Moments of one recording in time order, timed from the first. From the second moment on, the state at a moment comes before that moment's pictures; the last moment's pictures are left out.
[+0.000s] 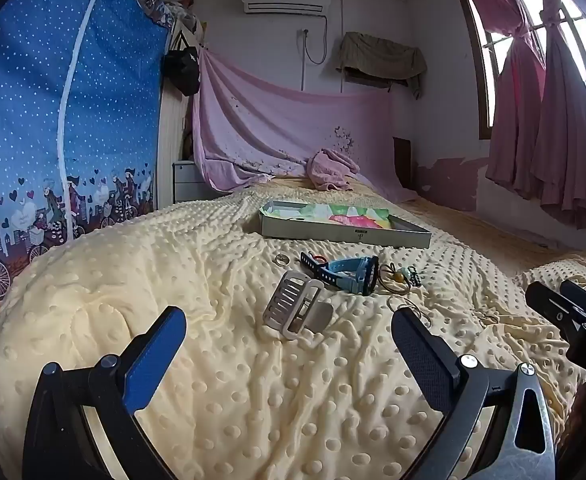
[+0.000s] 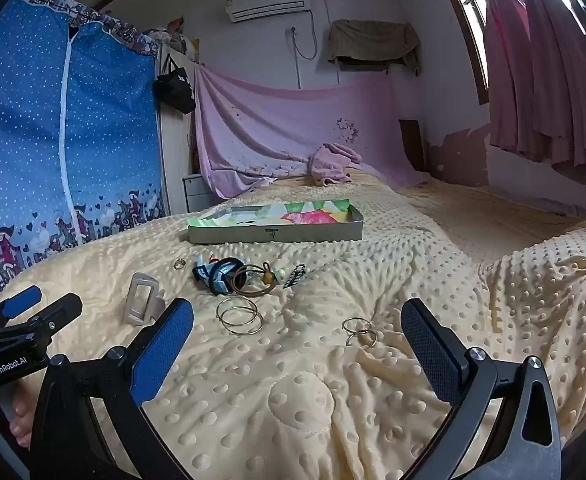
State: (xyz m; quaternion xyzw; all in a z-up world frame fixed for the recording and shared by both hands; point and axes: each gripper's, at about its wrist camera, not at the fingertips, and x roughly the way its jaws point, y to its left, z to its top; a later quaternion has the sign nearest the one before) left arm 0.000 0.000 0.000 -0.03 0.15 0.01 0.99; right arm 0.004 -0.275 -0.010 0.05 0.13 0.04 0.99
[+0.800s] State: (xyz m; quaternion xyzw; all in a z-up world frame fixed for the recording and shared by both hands) left arm 0.000 0.000 0.000 -0.03 0.15 0.00 0.99; right arm 0.004 -0.274 -0.010 0.05 0.13 0.04 0.99
